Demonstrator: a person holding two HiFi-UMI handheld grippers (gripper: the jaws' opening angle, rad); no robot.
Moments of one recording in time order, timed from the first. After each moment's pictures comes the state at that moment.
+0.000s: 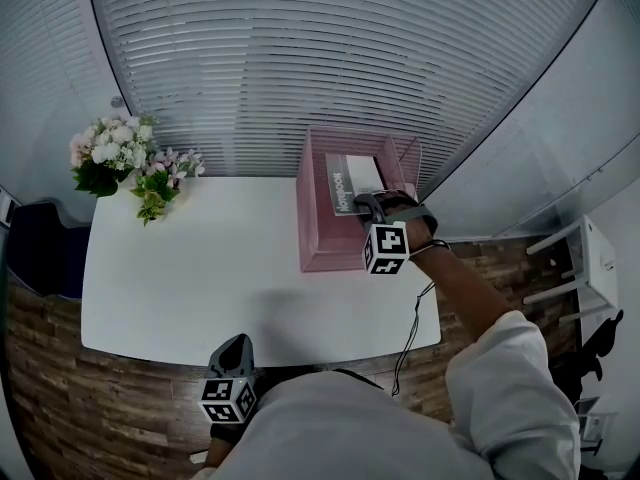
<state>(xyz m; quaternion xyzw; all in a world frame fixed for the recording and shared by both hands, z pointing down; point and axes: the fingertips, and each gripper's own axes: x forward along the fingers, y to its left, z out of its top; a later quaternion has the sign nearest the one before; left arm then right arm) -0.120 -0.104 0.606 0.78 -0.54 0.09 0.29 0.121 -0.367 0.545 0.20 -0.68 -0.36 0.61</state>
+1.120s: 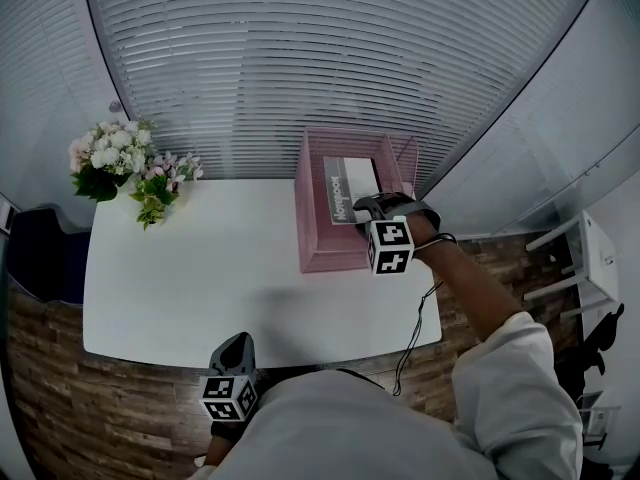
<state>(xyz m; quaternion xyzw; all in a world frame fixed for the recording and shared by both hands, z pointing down) -0.120 -0.111 0.603 0.79 -0.53 0.10 0.29 0.123 -0.333 0.548 0.11 -0.70 -0.28 0.65</state>
